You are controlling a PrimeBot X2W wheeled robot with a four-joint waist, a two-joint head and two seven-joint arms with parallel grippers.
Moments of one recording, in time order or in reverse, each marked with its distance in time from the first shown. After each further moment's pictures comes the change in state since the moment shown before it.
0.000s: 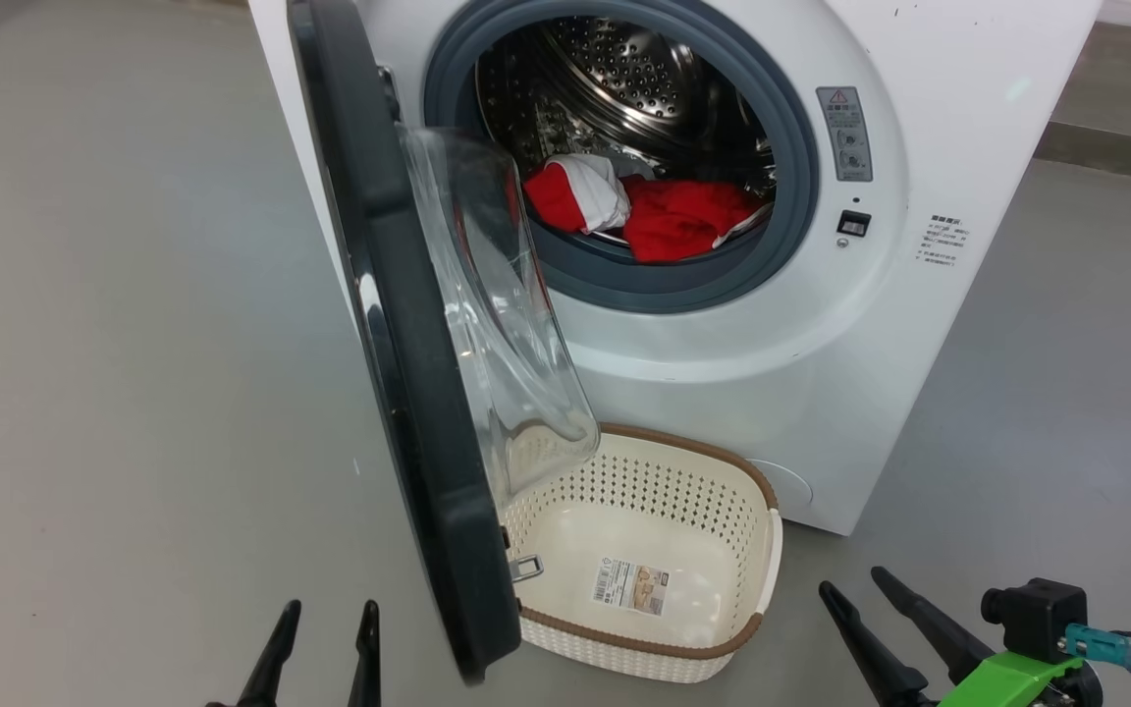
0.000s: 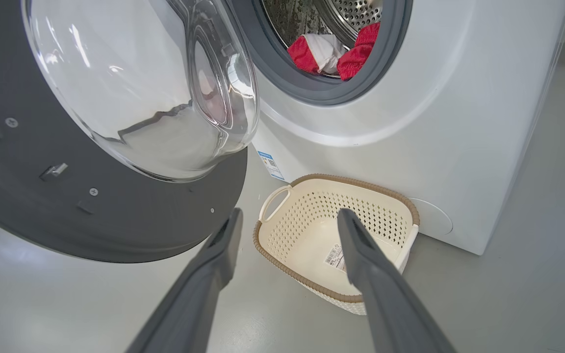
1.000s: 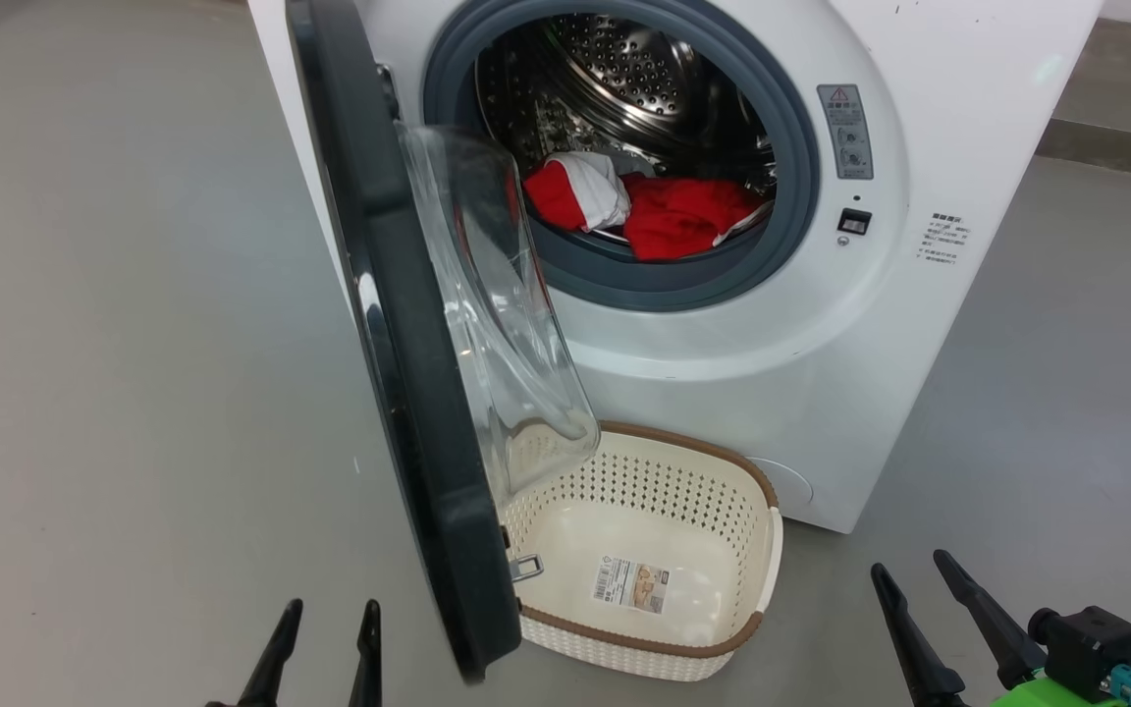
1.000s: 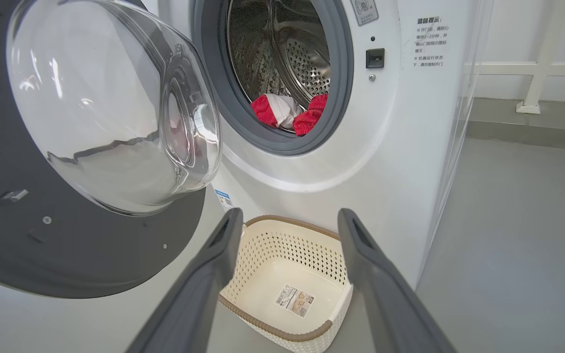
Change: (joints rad) left arm -0.001 0.000 0.002 0.000 0.000 -0.007 0.000; right arm 0.176 0.171 -0.379 -0.120 -0.400 0.000 -0.004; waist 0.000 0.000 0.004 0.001
